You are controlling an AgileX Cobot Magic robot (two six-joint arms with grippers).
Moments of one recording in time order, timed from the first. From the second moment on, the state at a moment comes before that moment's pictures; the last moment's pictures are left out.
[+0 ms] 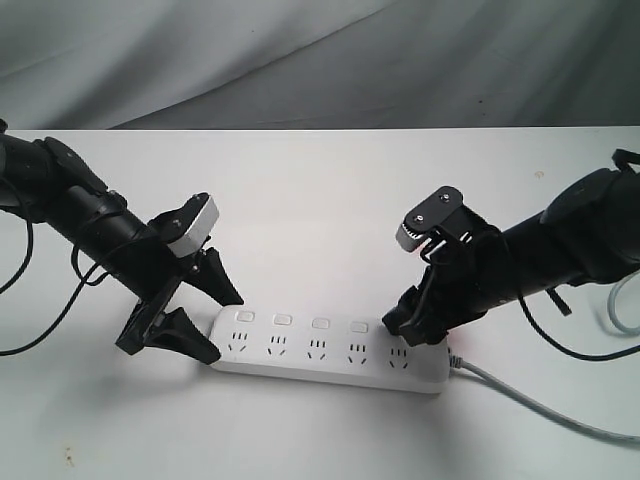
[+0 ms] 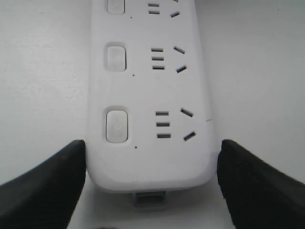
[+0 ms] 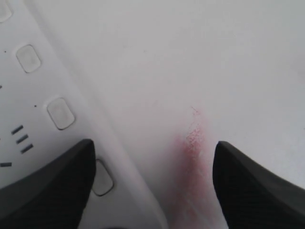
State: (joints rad) left arm -0.01 2.16 -1.24 -0.86 1.13 2.09; right arm 0.31 1.87 -0.86 1.03 0.39 -1.41
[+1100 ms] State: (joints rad) left arm -0.01 2.16 -1.24 -0.86 1.13 2.09; right arm 0.30 0.82 -0.96 1.12 0.35 -0.93
